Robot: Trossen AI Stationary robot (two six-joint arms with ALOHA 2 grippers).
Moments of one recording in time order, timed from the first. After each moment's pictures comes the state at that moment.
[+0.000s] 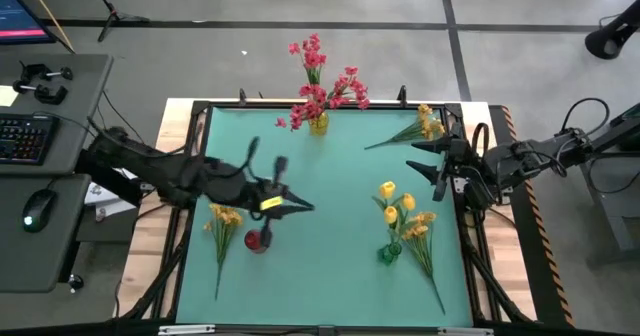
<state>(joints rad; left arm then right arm) -0.37 1.33 1.32 -0.25 -0.28 0.23 0.39 0.67 0.89 -0.46 0.72 0.11</state>
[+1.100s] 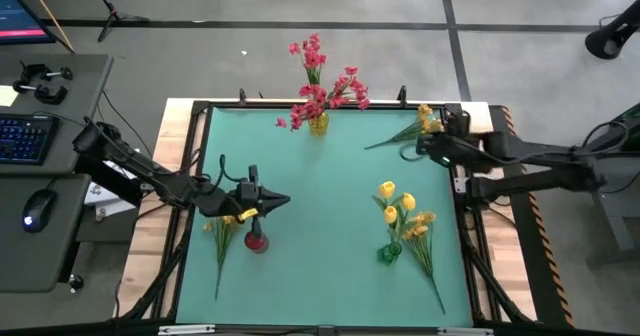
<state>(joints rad) -0.44 1.09 0.54 0.42 -0.59 -0.13 -0.13 0.85 0.89 -1.14 0.77 1.20</state>
